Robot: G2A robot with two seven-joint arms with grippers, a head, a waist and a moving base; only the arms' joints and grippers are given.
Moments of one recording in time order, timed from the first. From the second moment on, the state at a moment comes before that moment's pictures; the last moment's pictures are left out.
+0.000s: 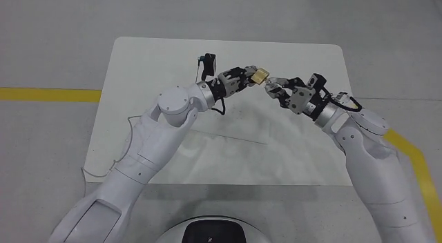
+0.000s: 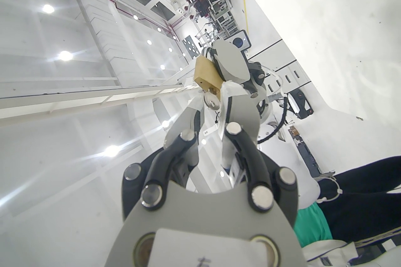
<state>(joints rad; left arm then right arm) 0.82 -1.53 -1.01 -1.22 -0.41 0.11 -0.55 -1.24 -0.93 1.40 -1.81 1.11 0.56 0.36</state>
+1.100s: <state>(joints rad) 0.80 -1.53 -1.01 -1.19 -0.41 0.07 -0.60 -1.24 -0.96 1.45 -1.68 1.65 0.72 0.26</state>
